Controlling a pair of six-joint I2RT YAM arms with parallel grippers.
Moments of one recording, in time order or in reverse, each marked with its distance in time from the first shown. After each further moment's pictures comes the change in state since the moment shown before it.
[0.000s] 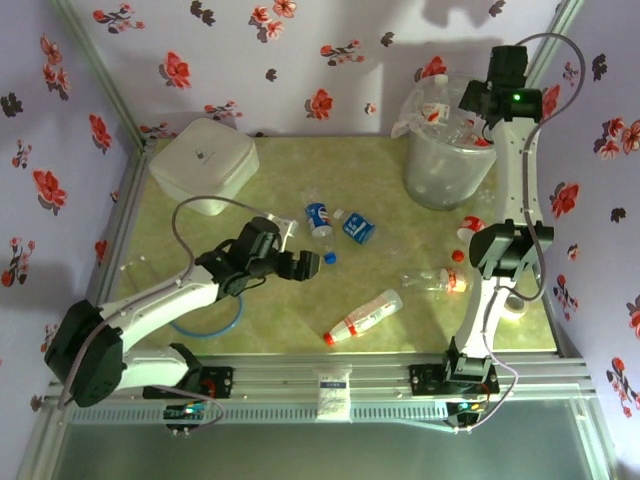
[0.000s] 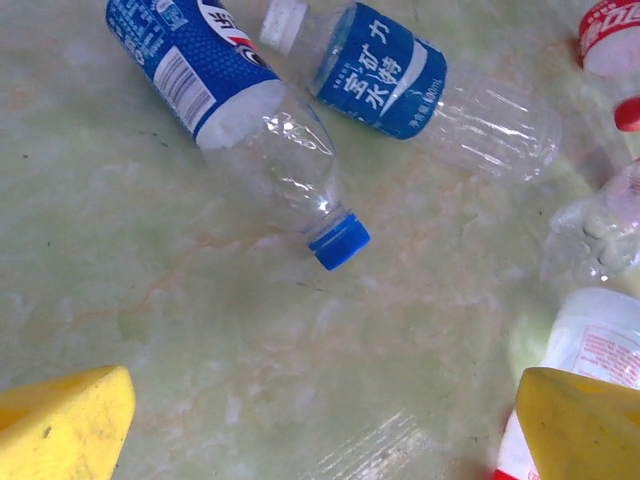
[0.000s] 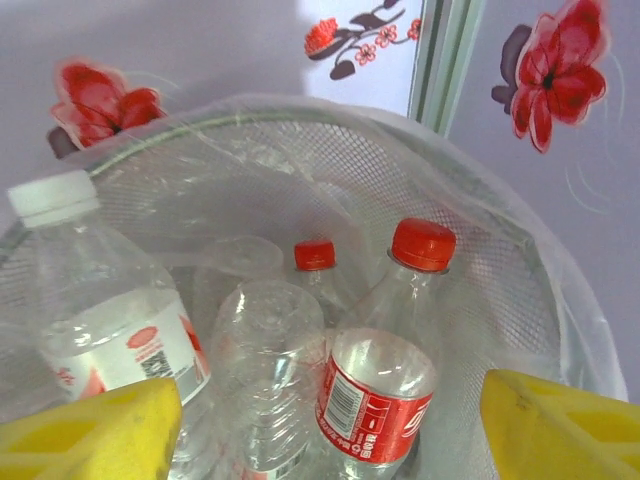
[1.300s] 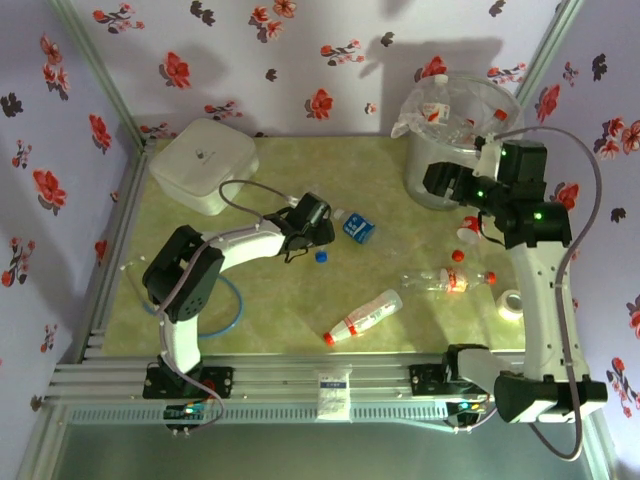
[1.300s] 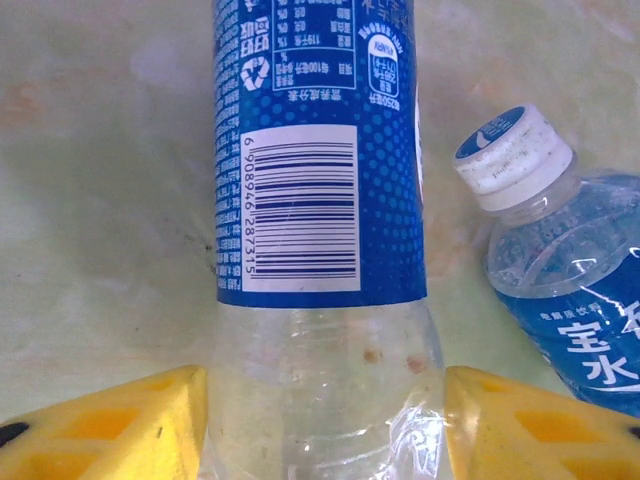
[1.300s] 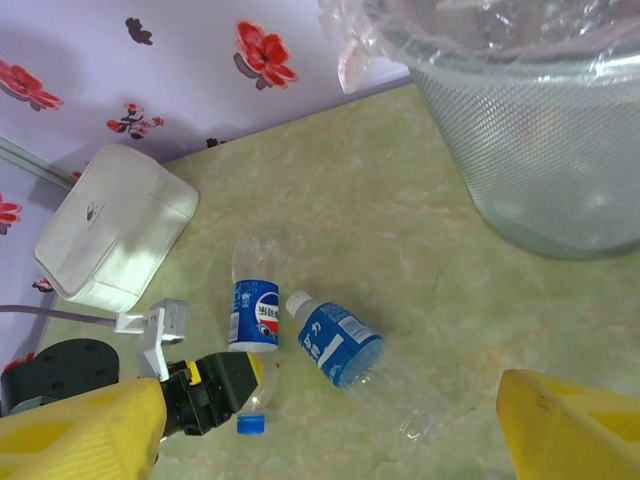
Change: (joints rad) left arm 0.006 0.624 0.443 -0.038 -0.229 -0.382; right arm 0.068 -0.951 -1.100 0.186 -0.578 0.036
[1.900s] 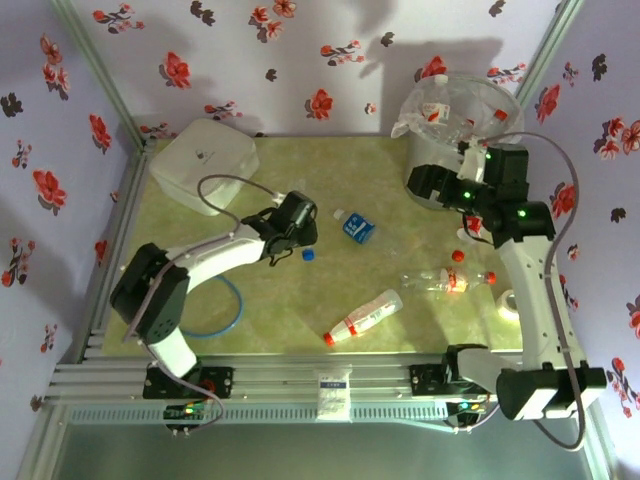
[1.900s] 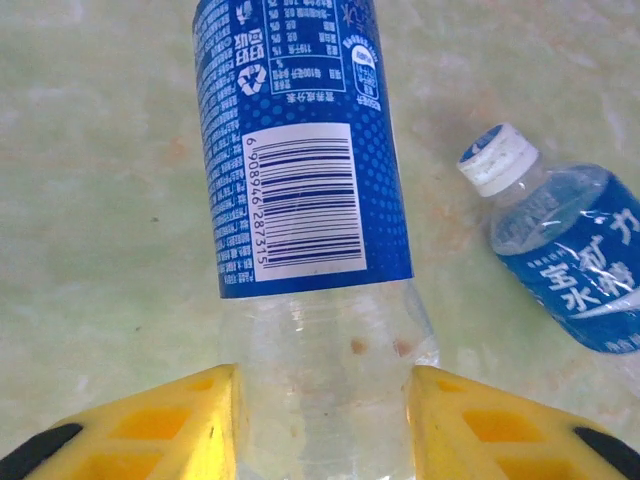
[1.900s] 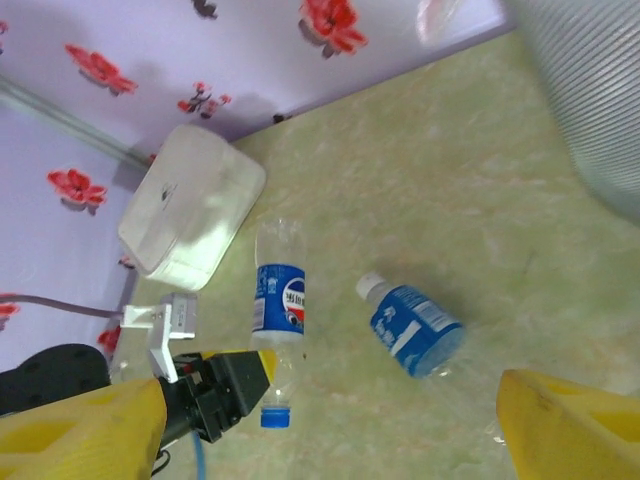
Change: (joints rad) left arm 0.009 -0.242 -0.102 -0.101 -0.064 0.108; right arm 0.070 0.031 -0.086 0.121 -0.145 0.100
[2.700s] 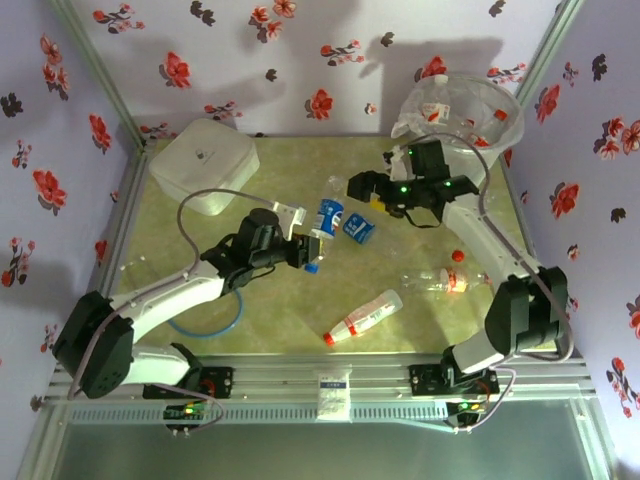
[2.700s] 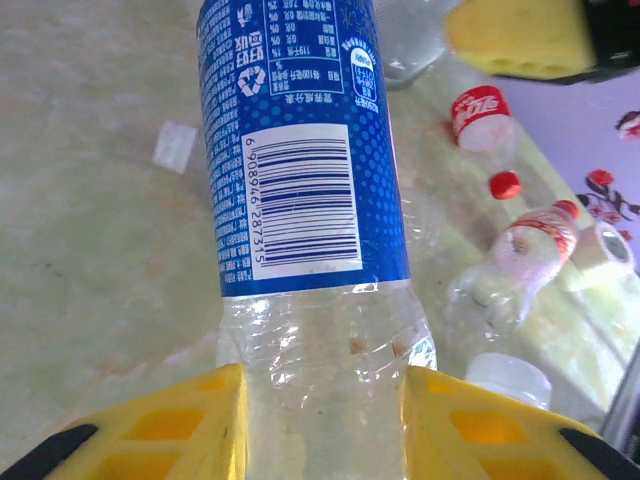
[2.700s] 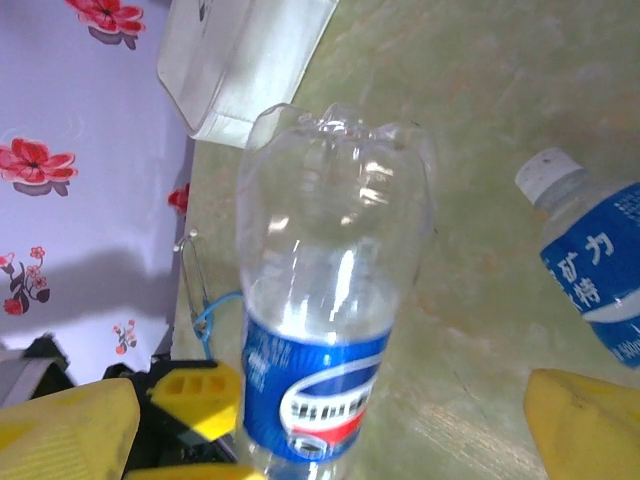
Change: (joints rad) left arm 0.005 -0.344 -0.342 0.398 0.451 0.306; right arm 0.233 0.392 -0.019 0.211 -0.175 0.121
